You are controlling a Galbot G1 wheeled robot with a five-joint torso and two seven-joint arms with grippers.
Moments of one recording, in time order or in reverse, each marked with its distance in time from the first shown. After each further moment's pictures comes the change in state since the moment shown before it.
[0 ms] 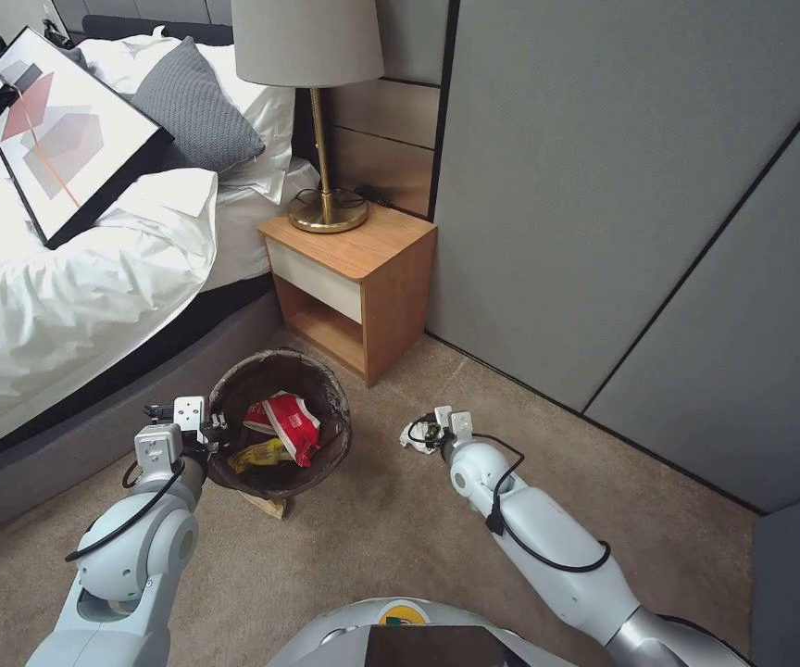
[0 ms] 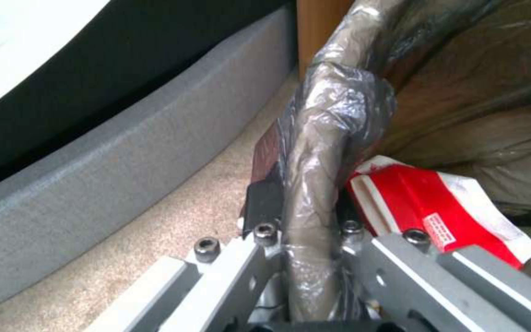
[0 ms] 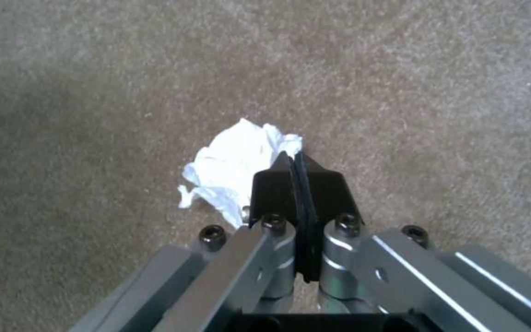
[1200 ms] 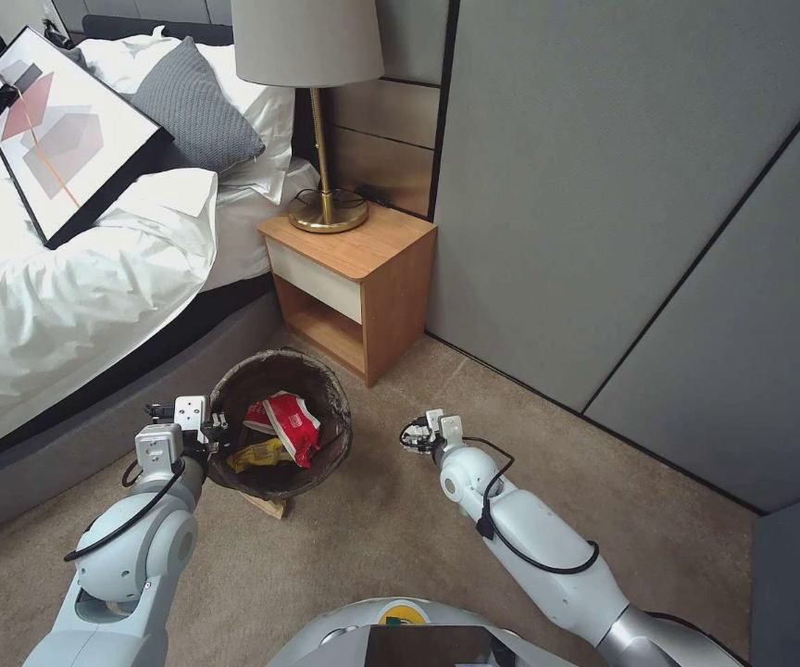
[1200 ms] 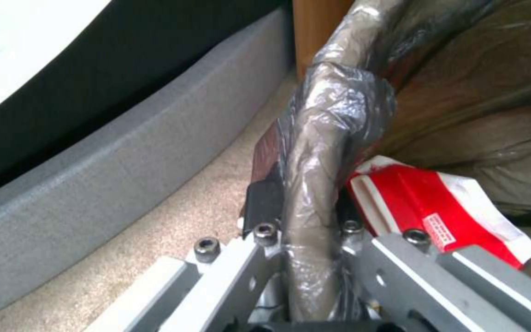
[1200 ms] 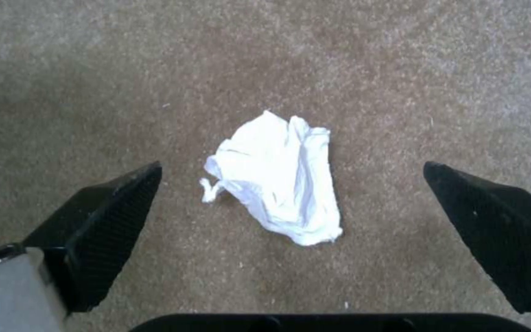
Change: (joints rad) left arm 0.004 0.016 0.006 -0.004 0.001 0.000 0.000; right arm 0.017 0.022 -0.052 -0.026 -0.002 0.016 0.035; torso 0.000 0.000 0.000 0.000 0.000
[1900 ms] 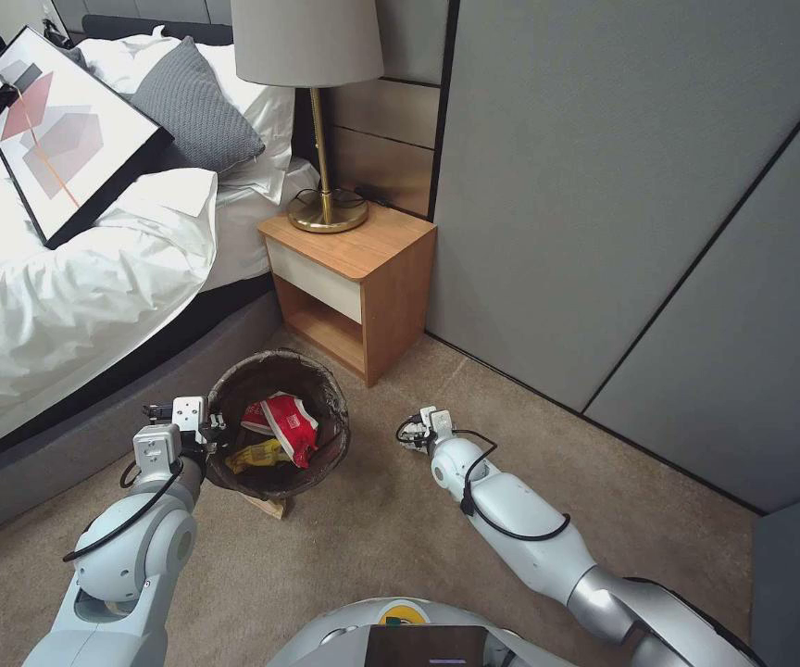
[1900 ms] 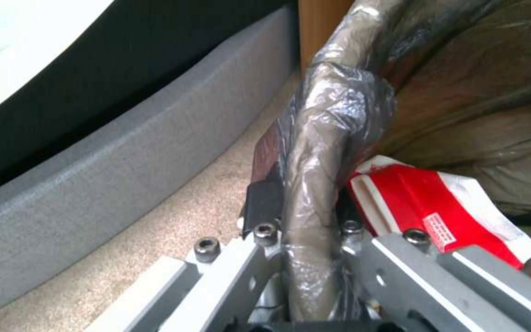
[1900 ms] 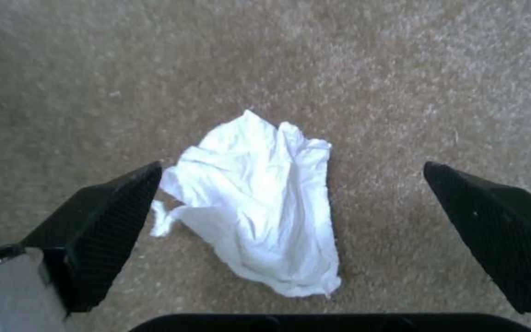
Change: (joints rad) left arm -0.002 -0.006 -0.010 0.007 0.001 0.000 0.002; right arm 0.131 0.071 -0.063 -0.274 -0.059 0.053 -0.069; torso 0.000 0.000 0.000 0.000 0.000
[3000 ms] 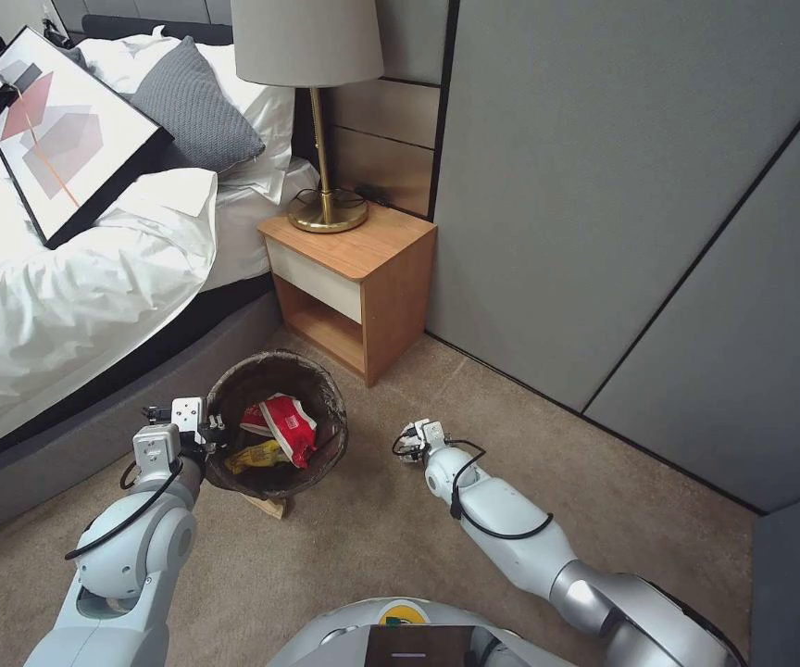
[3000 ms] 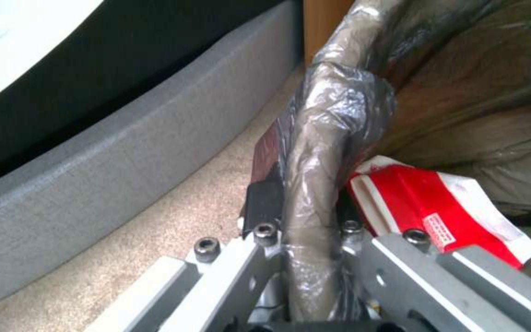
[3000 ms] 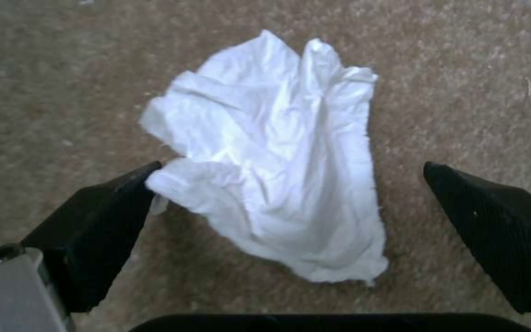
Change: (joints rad) left arm -0.005 -0.008 -0.007 0.015 -0.001 0.000 0.004; right arm 0.023 0.045 -0.023 -0.143 -0.057 0.025 -0.057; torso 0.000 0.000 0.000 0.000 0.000
